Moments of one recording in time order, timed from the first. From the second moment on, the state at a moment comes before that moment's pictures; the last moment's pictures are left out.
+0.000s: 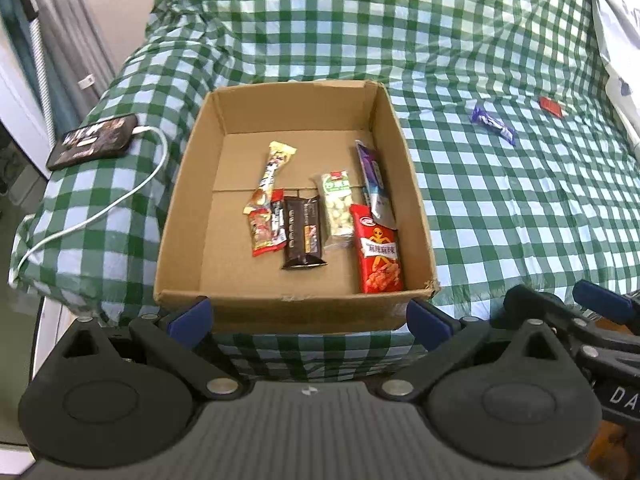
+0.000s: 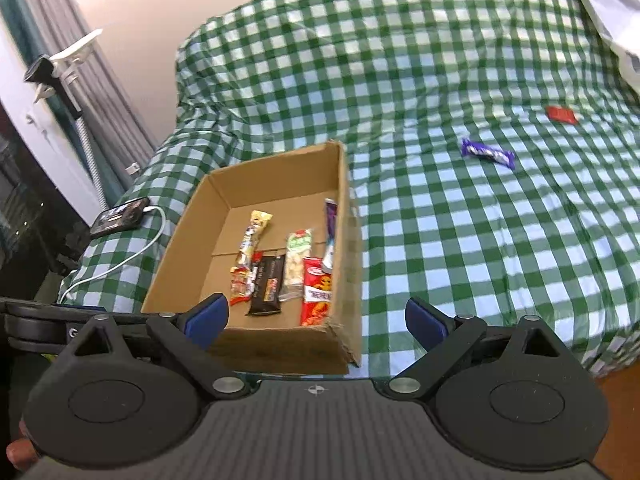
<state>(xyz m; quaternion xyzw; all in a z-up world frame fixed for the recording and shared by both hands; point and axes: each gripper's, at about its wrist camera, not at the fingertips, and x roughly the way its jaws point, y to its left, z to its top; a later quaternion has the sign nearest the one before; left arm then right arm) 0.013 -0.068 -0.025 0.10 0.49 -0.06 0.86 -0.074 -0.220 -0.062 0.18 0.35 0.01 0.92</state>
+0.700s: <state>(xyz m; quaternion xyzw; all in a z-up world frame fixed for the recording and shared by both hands) 0.187 -0.332 -0.074 0.10 0.51 -0.19 0.83 0.009 -0.518 -0.055 0.15 0.23 -0.25 0.93</state>
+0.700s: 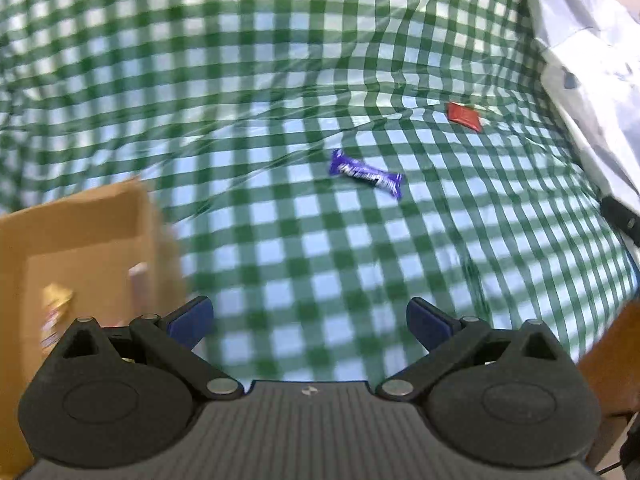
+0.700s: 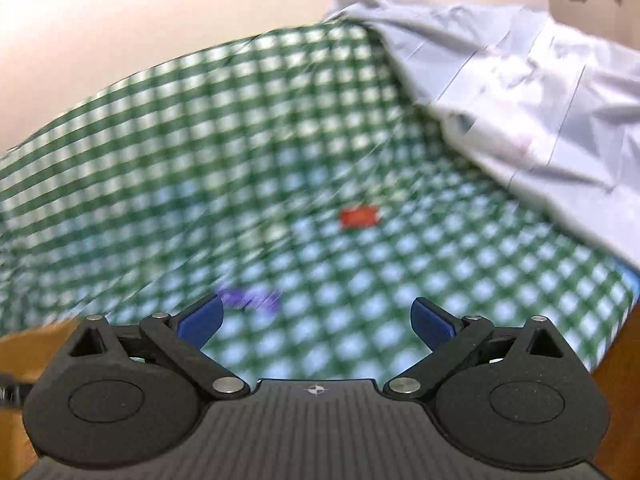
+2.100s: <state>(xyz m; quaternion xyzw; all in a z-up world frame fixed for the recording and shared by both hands) 0.255 -0.380 -0.152 0.08 0.50 -0.20 0.84 0.126 -0.577 -0.204 0.19 0.23 -0.25 0.92</state>
